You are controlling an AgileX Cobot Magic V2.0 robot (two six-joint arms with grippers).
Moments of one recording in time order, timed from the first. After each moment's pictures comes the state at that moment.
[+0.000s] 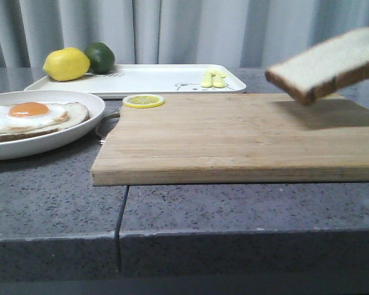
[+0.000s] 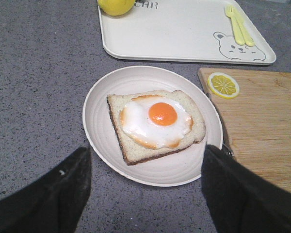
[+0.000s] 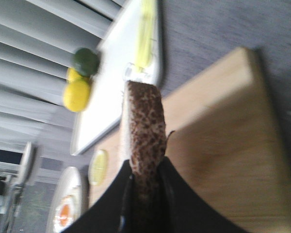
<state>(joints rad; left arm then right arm) 0.03 0.59 -0.80 -0.35 0.86 0.05 -0.38 1.40 -0.68 1.64 0.95 -1.04</state>
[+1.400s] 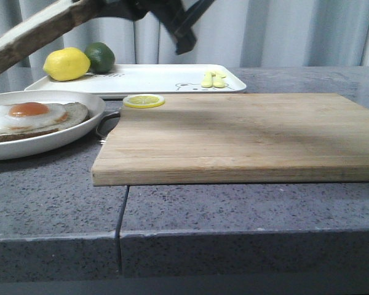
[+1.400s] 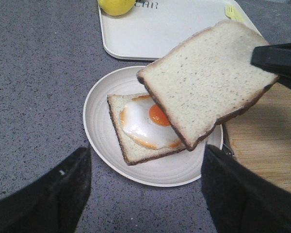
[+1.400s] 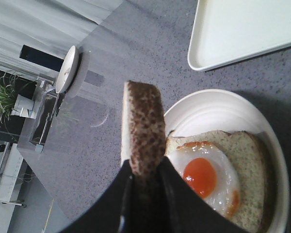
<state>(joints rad) 0.03 0.59 -0.80 -0.35 0.86 0.05 0.71 1.70 -1.23 1.81 0.26 -0.82</state>
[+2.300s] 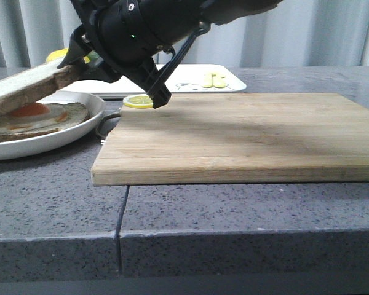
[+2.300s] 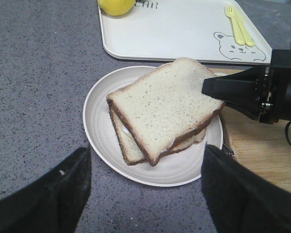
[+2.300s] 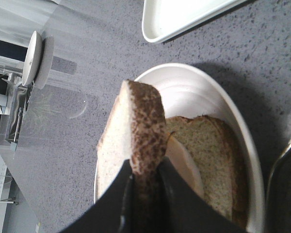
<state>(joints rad) 0.03 0.59 -0.80 -0.35 0.86 0.05 0.73 1.86 -1.29 1.81 0.24 -0.78</state>
